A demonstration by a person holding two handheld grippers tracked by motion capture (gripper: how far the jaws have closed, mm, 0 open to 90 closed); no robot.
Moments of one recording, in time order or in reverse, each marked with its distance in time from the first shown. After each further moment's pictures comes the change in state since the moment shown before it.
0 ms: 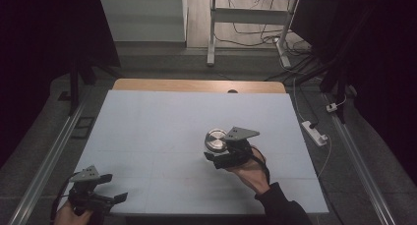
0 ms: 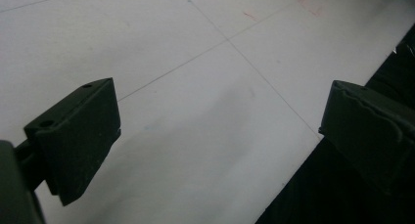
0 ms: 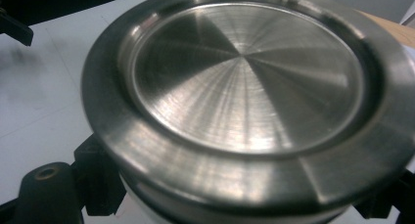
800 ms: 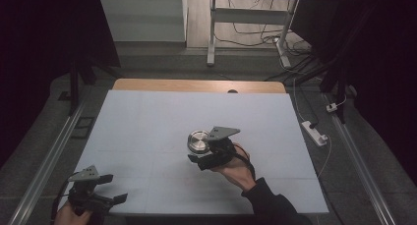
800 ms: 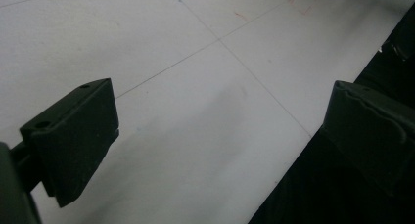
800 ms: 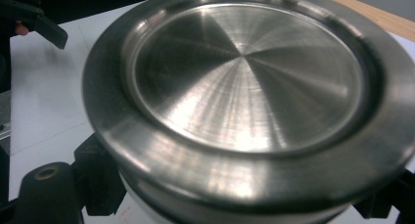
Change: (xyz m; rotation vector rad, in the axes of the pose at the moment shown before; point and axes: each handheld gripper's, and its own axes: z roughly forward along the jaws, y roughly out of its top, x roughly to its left) left arm 0.004 0.000 -0.001 -0.010 -0.044 -0.012; right arm 0.023 0.018 0.031 0.016 0.095 -0.052
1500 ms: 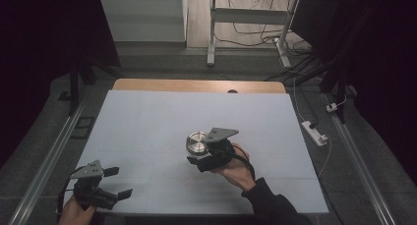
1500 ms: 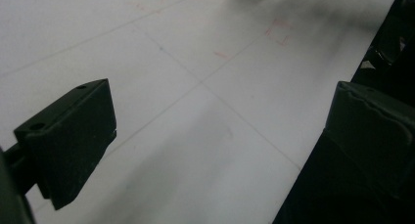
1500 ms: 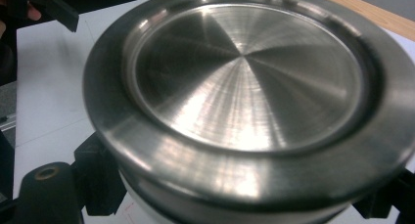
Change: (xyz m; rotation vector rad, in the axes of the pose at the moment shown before) left arm -0.006 0.020 0.005 -0.077 -0.030 0.111; right arm 0.003 0.000 0.001 0.008 0.019 -0.029
